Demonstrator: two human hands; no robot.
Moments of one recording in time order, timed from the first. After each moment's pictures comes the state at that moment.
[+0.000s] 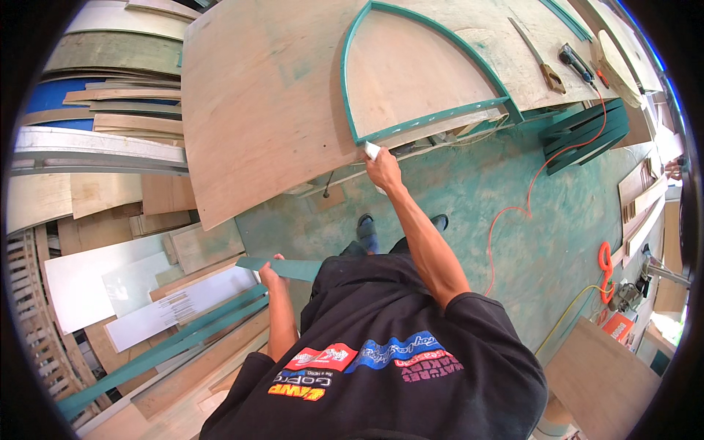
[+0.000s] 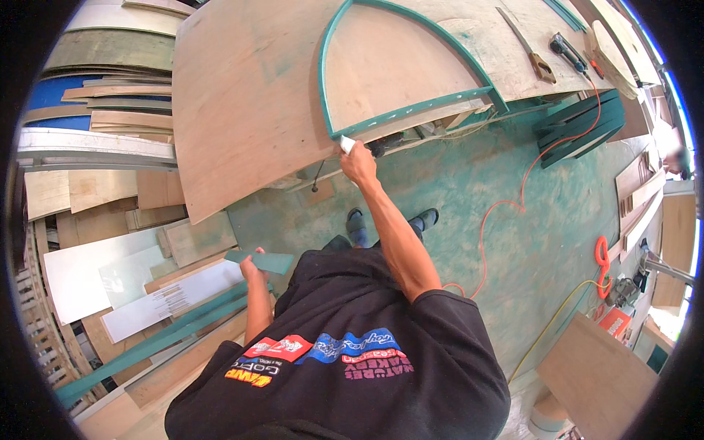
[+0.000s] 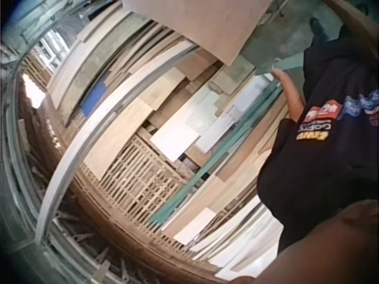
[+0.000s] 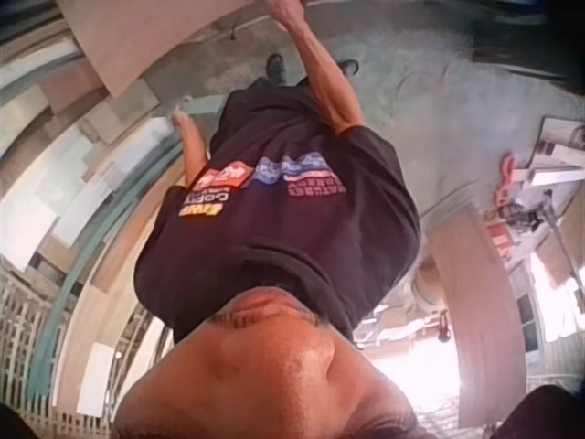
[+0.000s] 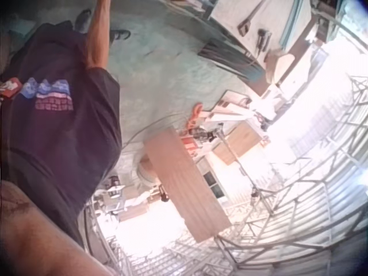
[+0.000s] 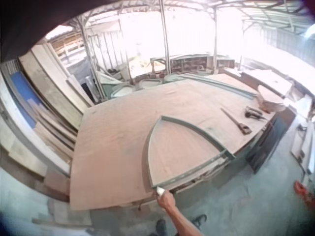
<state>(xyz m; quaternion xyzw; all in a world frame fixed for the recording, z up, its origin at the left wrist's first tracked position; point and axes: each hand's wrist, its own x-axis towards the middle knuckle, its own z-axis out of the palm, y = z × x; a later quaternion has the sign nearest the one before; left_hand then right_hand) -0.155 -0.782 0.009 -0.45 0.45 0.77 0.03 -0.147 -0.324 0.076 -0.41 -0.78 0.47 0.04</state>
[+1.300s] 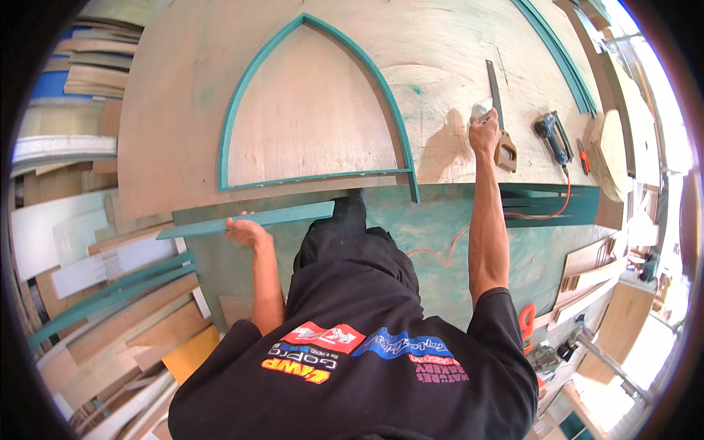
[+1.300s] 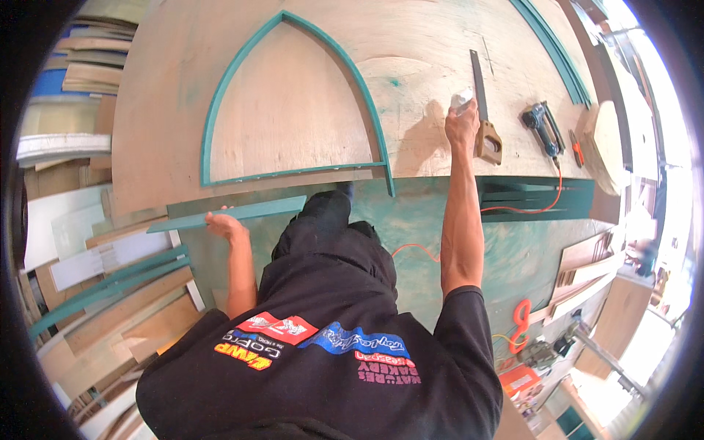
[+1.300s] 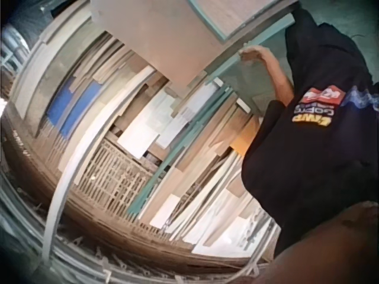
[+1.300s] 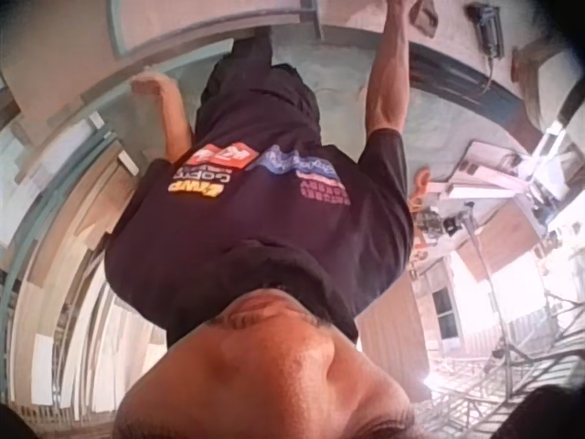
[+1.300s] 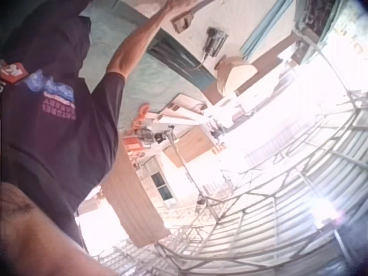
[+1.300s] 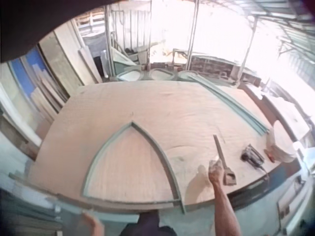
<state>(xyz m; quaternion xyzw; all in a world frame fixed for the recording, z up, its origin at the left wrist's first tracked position) -0.124 -0.244 0.095 -0.49 0.57 0.63 -0.18 -0.077 0.331 0.130 -0.42 -0.86 0.22 0.20</state>
